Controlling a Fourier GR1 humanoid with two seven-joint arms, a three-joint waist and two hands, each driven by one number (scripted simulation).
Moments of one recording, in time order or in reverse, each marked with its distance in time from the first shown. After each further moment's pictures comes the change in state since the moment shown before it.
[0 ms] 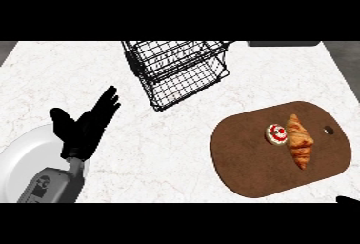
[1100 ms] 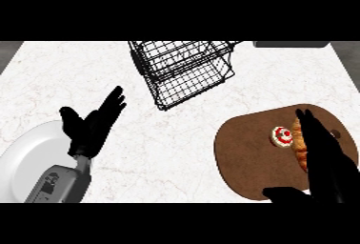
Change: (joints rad) left arm -0.017 -0.051 0.020 0.044 -0.039 -0.046 -0.009; right arm -0.462 0.251 0.520 -0.001 0.509 0.301 0.824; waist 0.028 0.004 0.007
